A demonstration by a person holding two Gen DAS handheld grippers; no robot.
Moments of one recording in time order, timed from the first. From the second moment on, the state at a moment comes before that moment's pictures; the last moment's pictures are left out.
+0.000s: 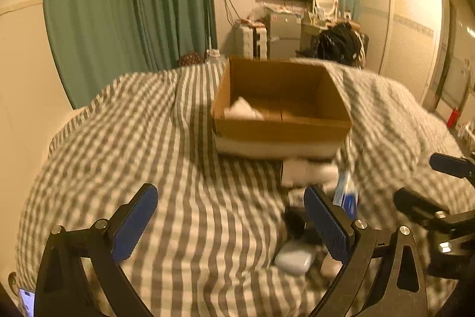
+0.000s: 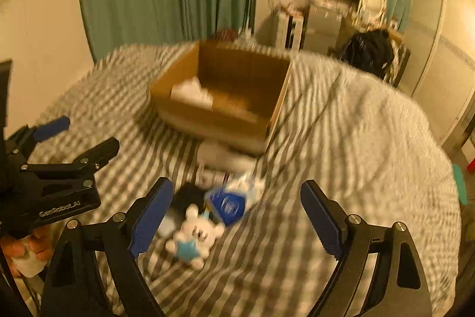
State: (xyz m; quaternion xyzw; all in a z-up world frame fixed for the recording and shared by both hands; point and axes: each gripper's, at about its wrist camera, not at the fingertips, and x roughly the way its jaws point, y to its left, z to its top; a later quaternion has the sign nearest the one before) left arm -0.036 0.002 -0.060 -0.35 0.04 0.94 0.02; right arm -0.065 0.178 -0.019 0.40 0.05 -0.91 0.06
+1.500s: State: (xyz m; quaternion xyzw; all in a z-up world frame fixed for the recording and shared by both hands) left arm -0.060 0.068 -0.185 -0.51 0.06 0.85 0.14; right arm -0.077 0.201 -0.070 0.43 0.03 -0.90 0.07
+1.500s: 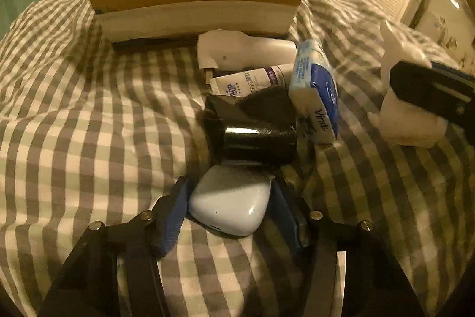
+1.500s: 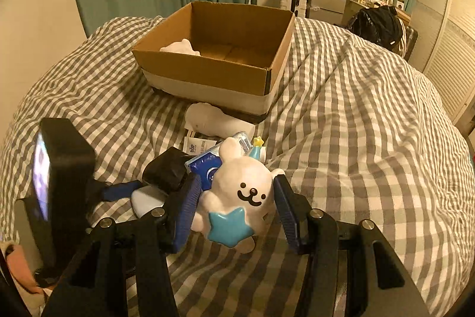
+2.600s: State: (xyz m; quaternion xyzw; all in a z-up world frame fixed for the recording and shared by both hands) left arm -0.040 0.020 -0.054 -0.40 0.01 0.91 0.12; right arm -0.057 0.188 0.006 0.35 0.06 -0.93 0.07
